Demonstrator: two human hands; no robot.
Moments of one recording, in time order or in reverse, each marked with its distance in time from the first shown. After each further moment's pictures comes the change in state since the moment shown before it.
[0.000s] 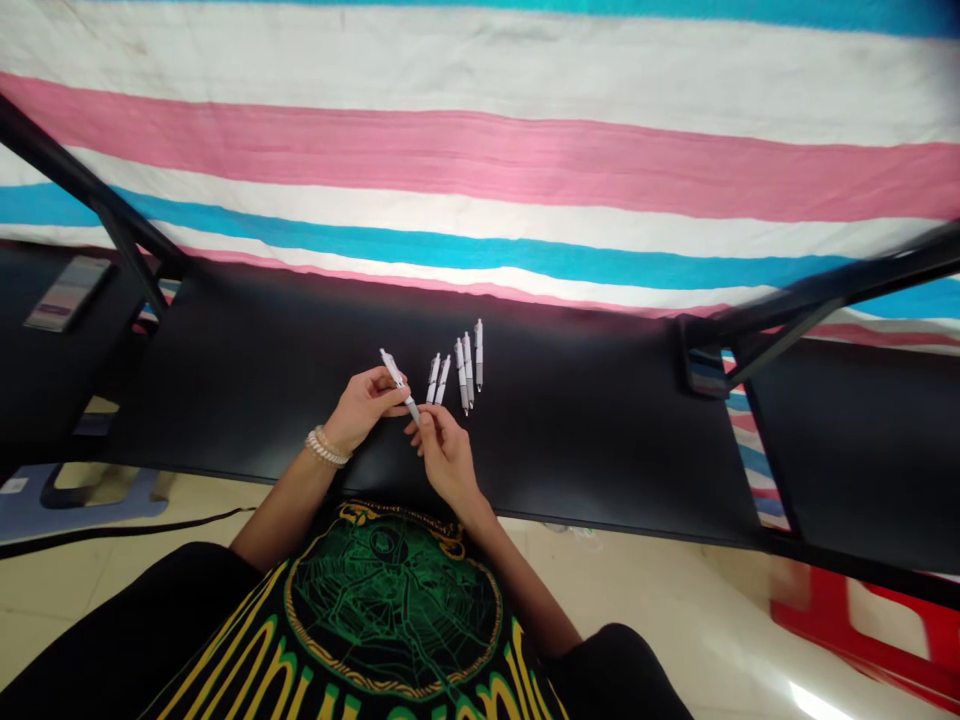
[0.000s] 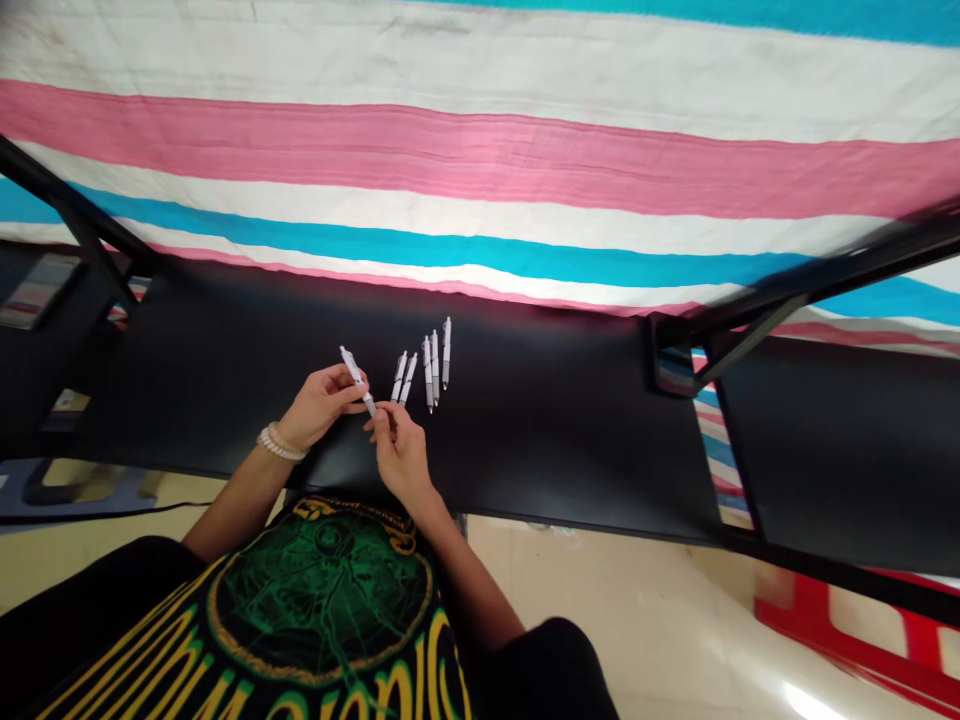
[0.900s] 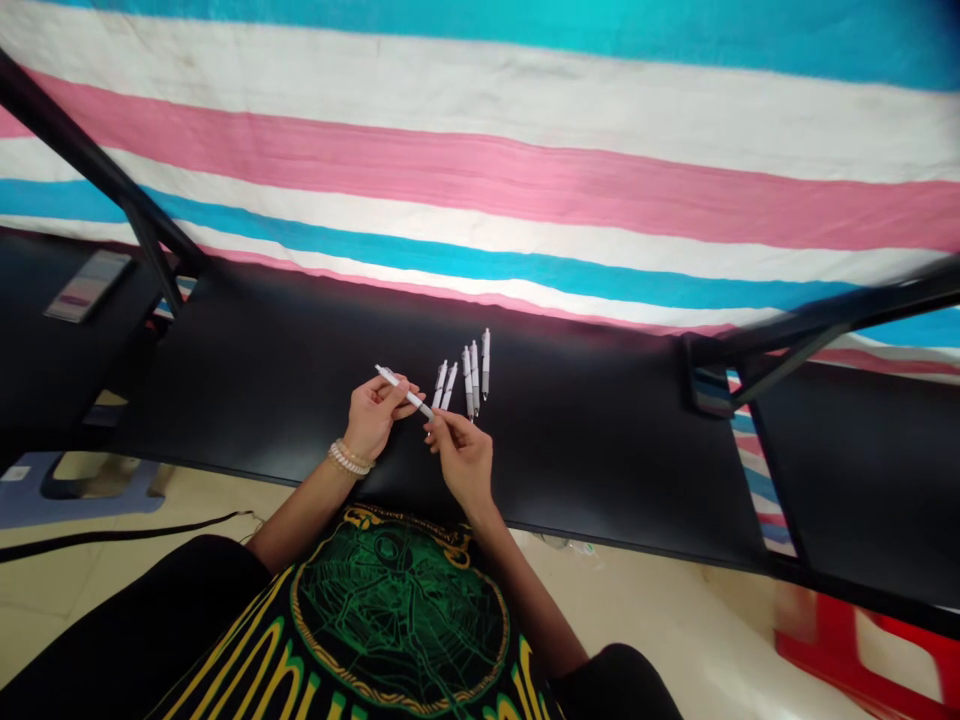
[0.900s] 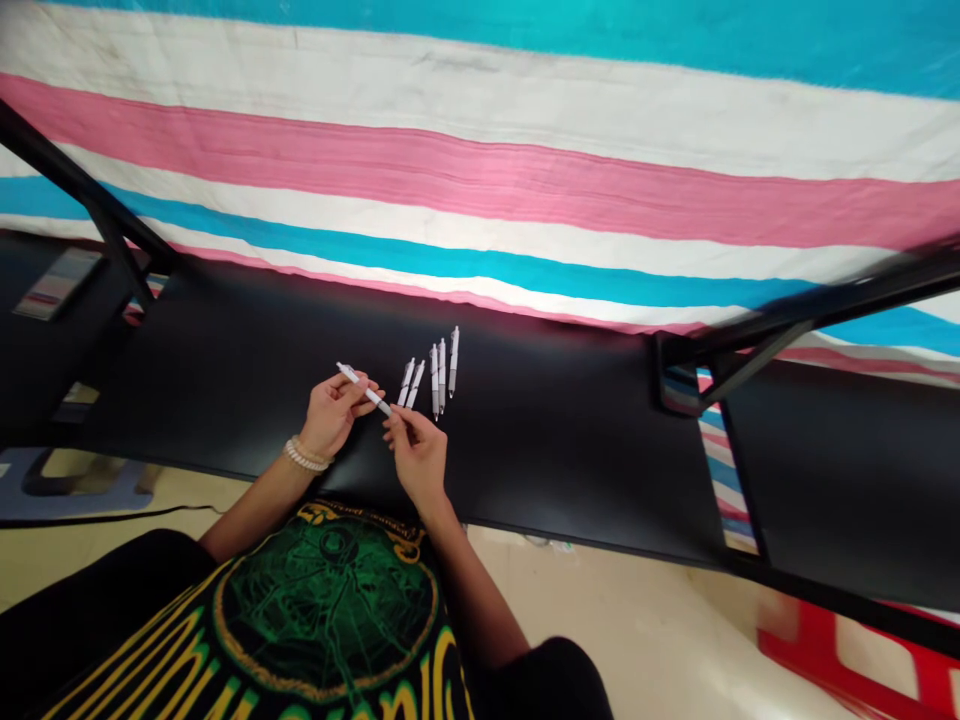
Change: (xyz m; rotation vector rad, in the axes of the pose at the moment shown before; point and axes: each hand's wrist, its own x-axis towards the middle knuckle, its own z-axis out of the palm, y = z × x) left_hand 0.000 -0.022 0.014 -0.270 0.246 0.097; right_hand 0.004 0.005 -0.010 0.020 0.151 -0.072
